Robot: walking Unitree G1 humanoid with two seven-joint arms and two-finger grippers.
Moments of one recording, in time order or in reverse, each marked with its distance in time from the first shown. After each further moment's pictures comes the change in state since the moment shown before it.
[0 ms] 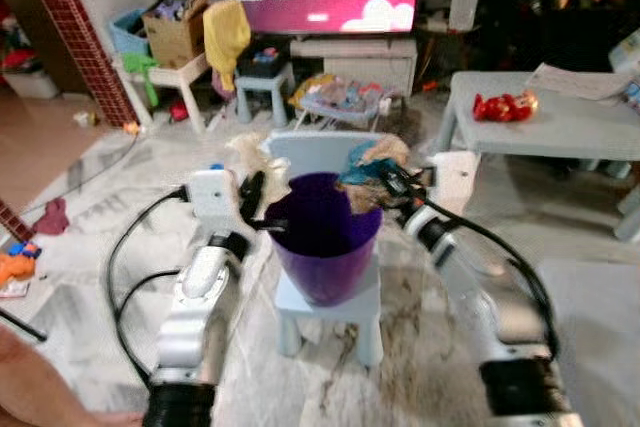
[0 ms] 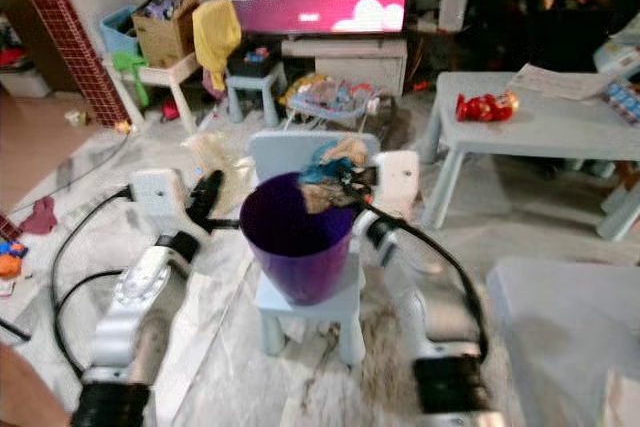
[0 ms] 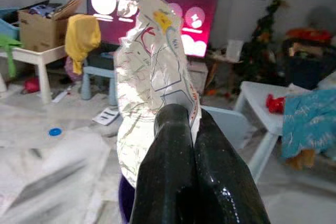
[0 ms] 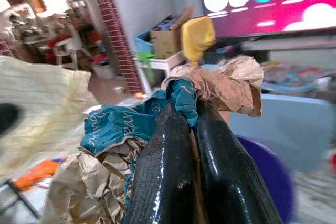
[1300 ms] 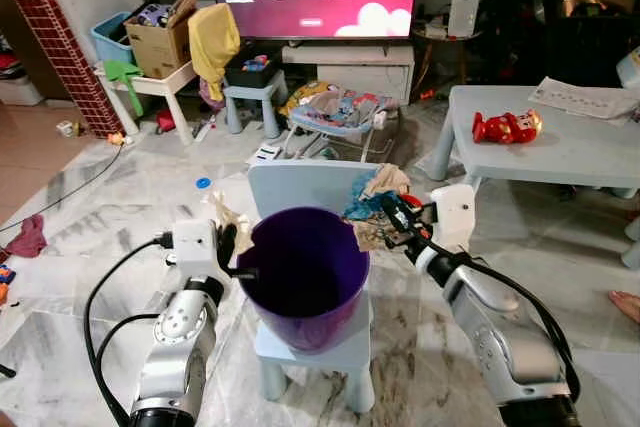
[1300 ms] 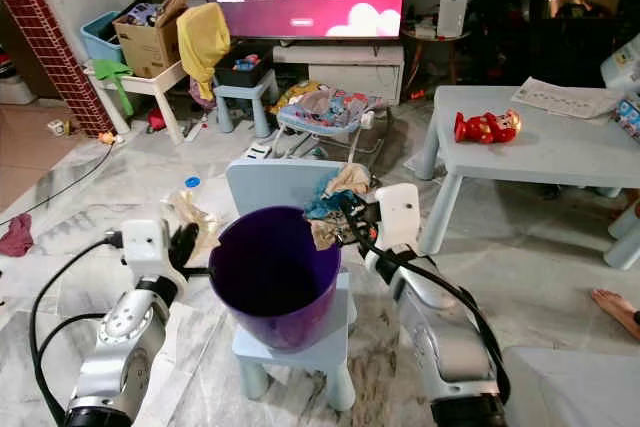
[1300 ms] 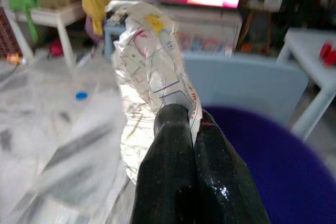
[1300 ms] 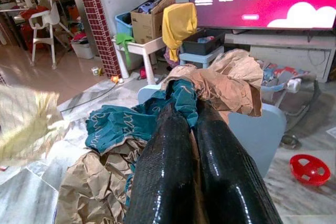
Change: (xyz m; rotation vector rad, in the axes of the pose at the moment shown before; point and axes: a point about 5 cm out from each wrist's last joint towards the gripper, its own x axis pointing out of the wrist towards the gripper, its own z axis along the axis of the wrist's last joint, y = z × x) left arm -0.028 0.041 -0.070 0.110 0.243 0.102; right arm -0.040 -0.021 -0.020 -0.097 0.063 -0.043
